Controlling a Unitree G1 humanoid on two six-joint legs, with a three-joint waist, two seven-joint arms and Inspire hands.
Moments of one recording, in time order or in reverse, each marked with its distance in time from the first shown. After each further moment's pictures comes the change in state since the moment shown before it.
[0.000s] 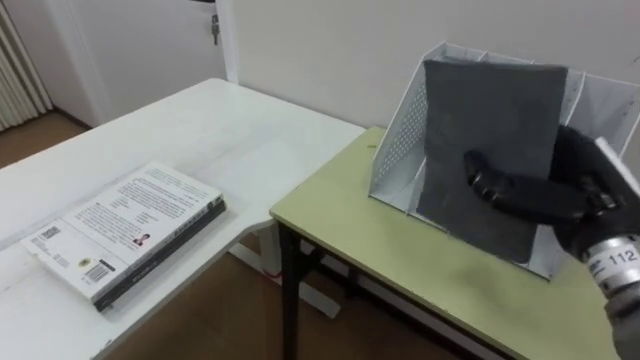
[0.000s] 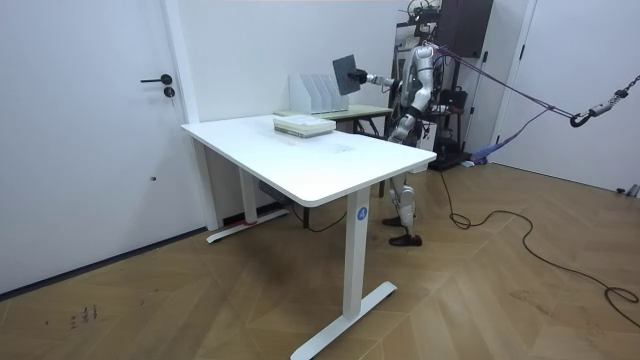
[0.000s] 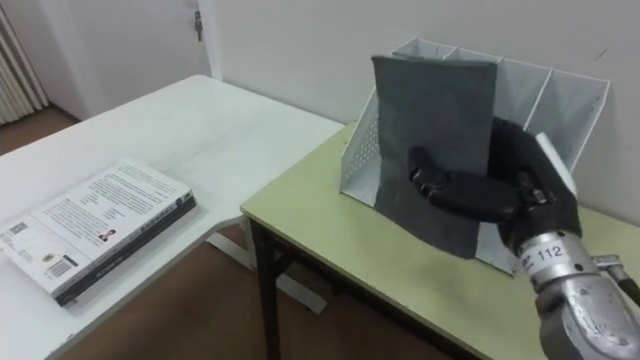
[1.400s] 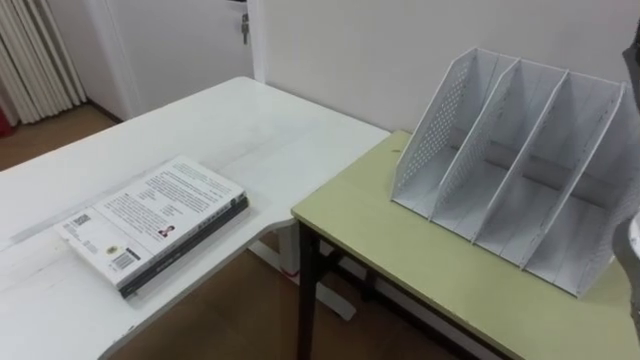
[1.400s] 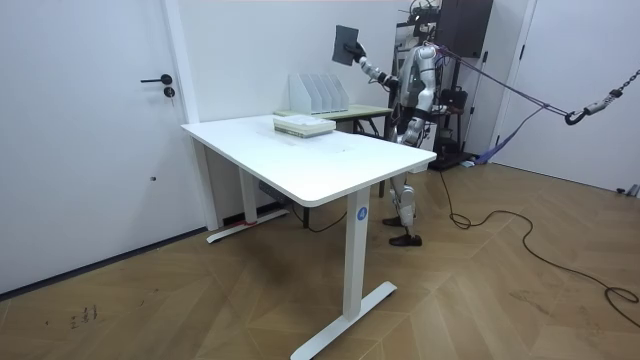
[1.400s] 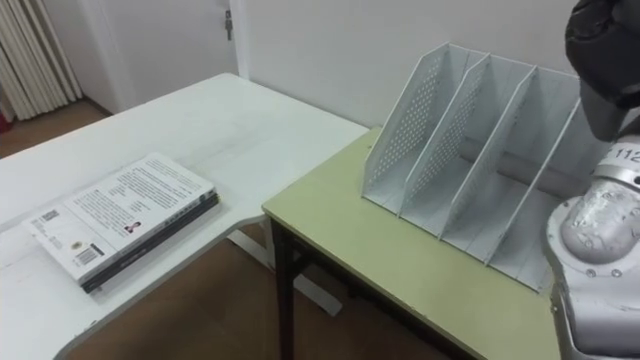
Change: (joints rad) left arm 0.000 -0.015 -0.019 0.165 0.003 -0.077 0.128; right arm -0.320 -0.010 -0.019 0.272 -0.370 -0.145 -0.717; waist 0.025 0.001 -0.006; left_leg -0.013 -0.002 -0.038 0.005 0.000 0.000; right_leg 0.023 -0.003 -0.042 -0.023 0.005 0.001
